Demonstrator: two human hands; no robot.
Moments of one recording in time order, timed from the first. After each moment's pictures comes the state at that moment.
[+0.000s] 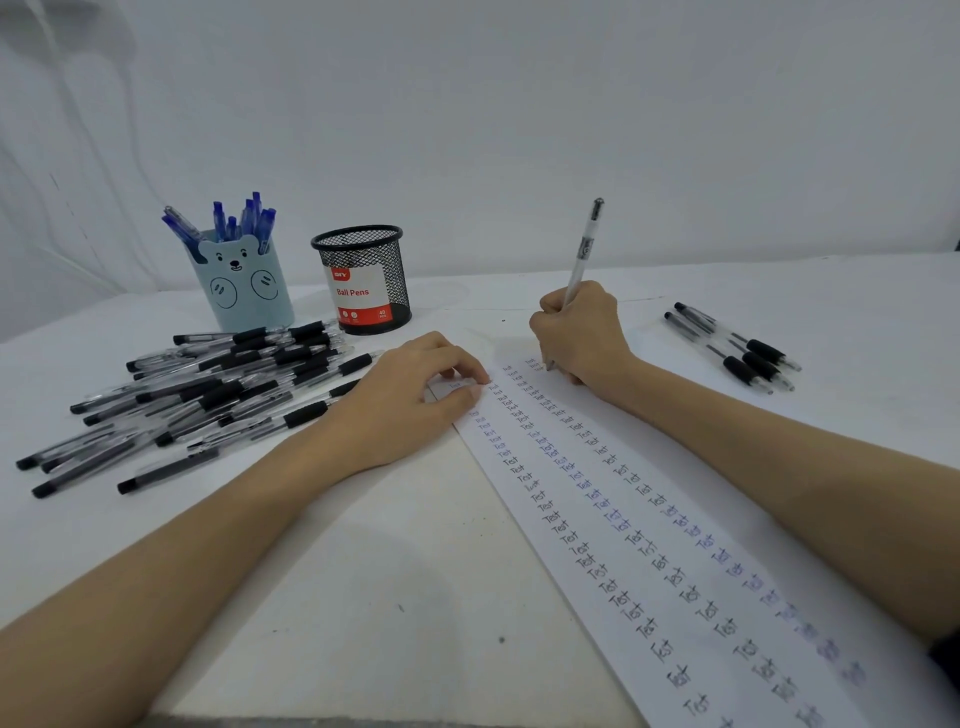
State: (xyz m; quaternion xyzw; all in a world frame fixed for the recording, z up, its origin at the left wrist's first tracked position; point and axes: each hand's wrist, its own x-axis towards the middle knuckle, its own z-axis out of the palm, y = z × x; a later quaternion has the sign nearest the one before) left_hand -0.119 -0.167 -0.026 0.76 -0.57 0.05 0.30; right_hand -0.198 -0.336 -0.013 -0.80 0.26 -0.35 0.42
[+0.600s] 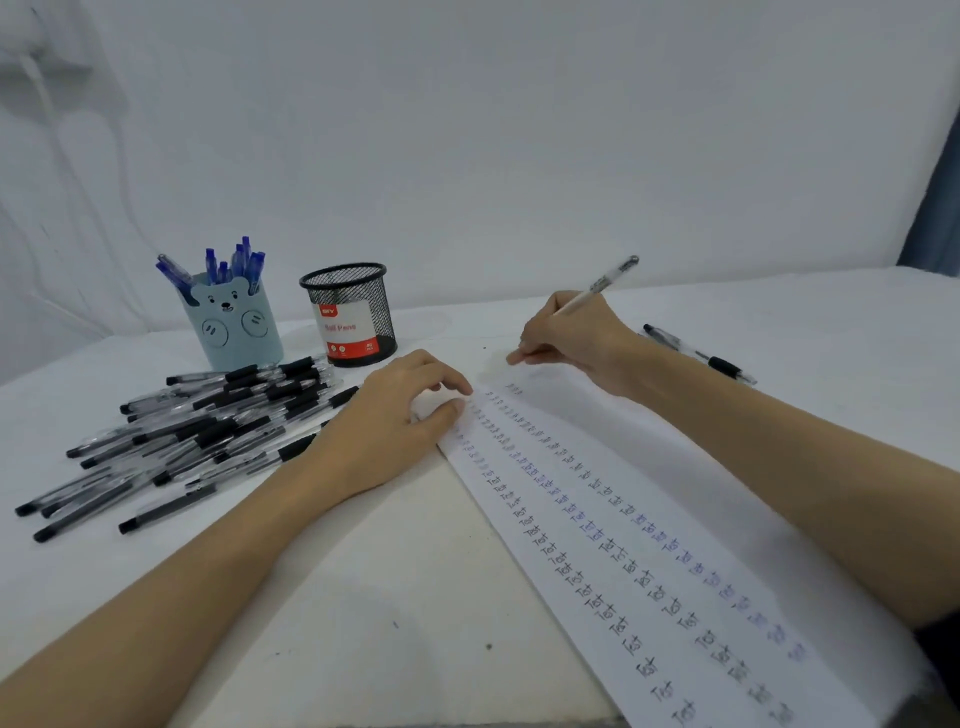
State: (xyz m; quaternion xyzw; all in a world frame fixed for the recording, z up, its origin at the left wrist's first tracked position) left_hand -0.123 -0.165 -0.020 0.76 -0.57 0.08 0.30; right_hand -0.222 -0.349 0.014 -0.72 0.21 -0.25 0.61
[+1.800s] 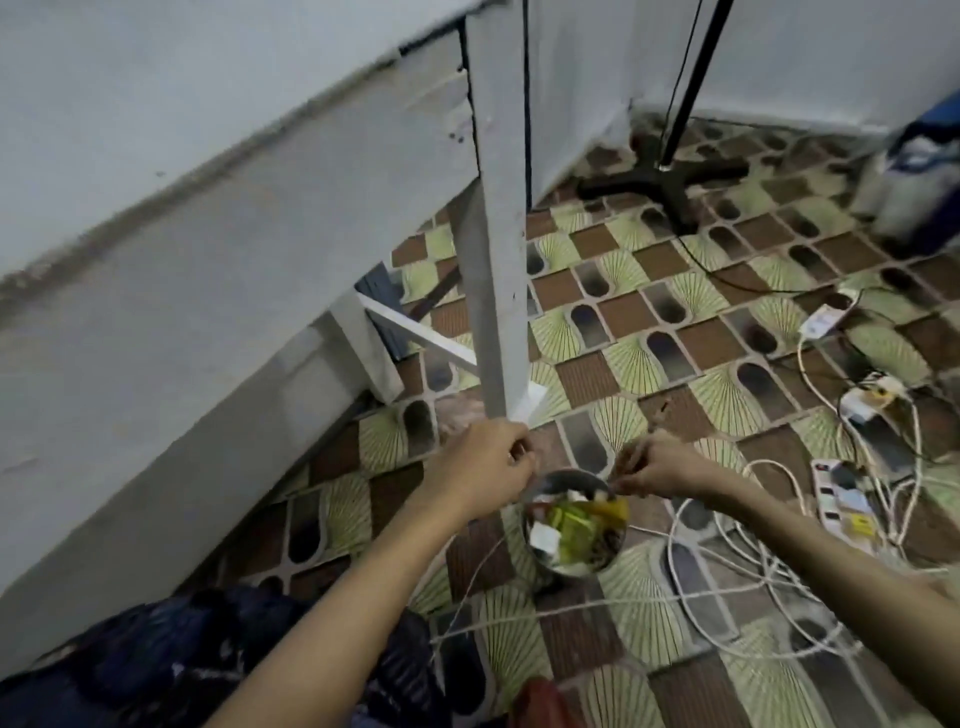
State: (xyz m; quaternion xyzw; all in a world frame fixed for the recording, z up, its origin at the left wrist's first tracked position) left_hand -0.585 -0.330 -0.257 0.54 -0.79 -0.28 0.05; right_hand -0.806 -0.325 -0.320 -0.61 0.67 -0.04 0.43
